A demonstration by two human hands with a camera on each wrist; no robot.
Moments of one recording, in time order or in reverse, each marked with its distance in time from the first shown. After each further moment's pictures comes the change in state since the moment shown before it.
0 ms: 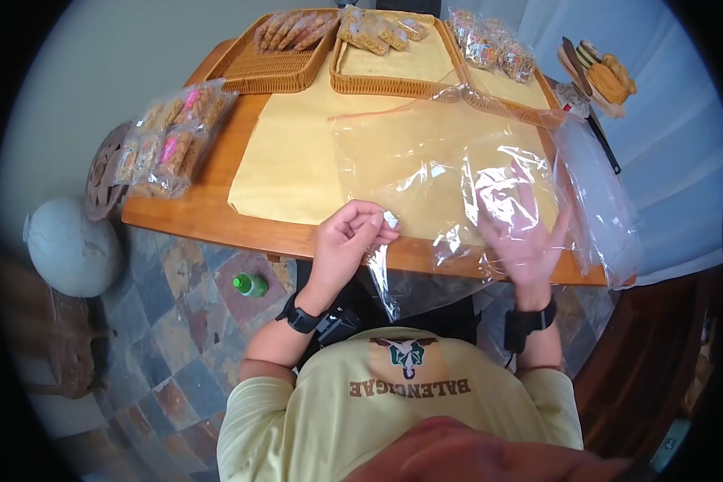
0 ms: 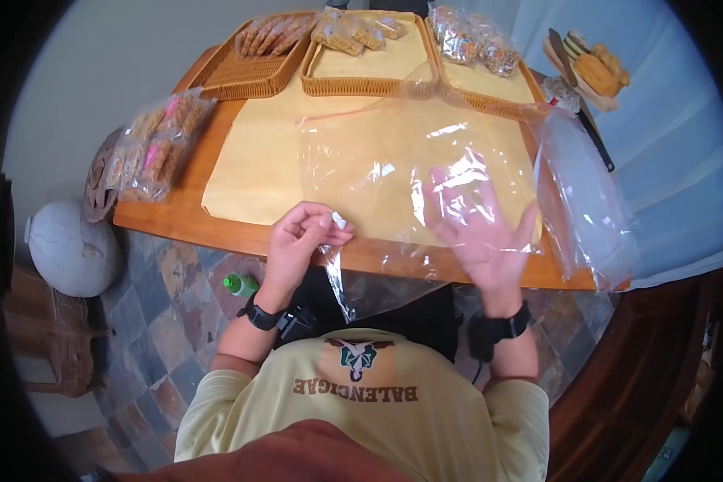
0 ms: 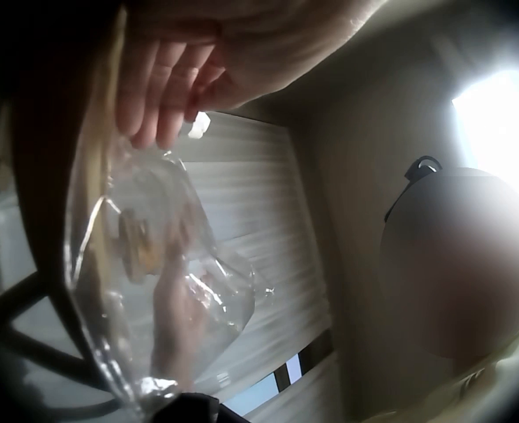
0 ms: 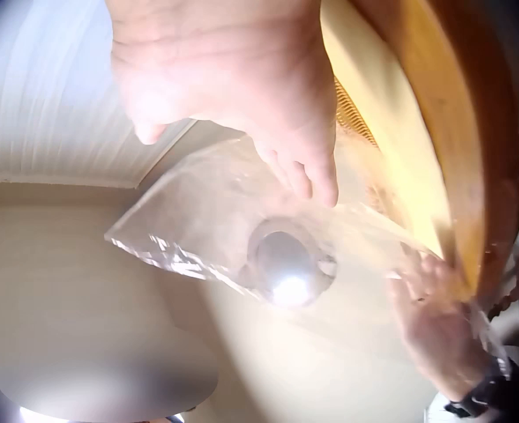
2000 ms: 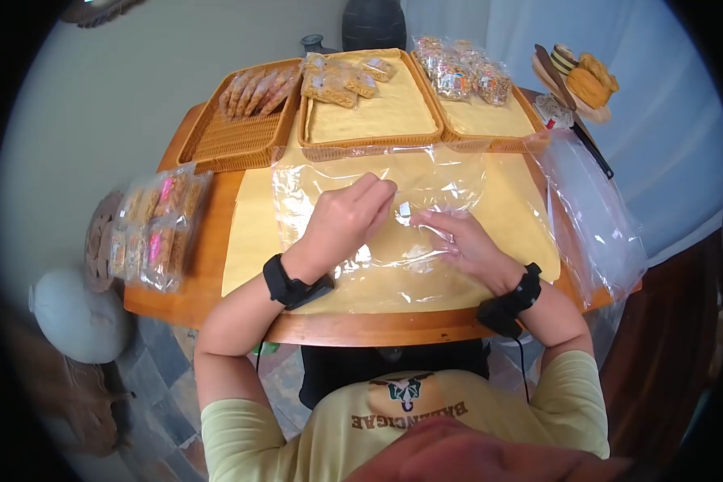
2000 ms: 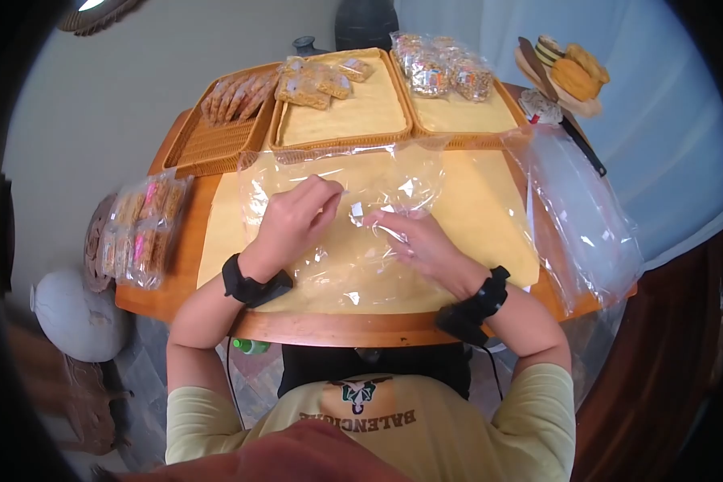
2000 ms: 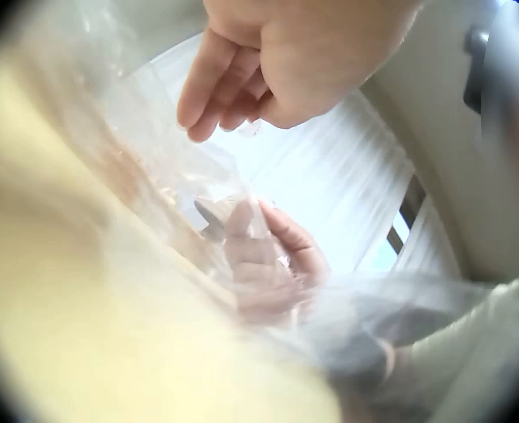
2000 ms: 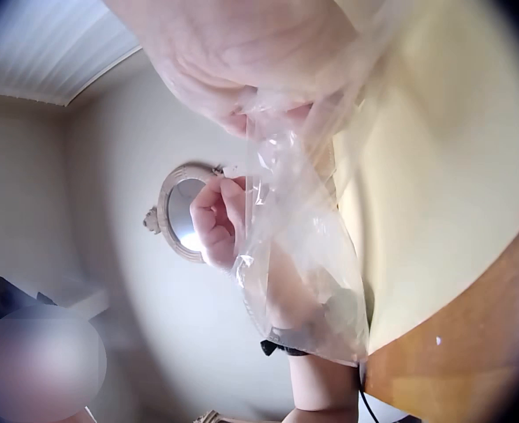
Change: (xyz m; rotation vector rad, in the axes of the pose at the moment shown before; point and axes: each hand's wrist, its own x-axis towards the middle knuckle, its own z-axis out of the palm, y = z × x) left_hand 0.134 0.049 0.003 1.203 -0.260 0.885; right_hand 0.103 0.011 -0.021 -0.712 0.342 0.343
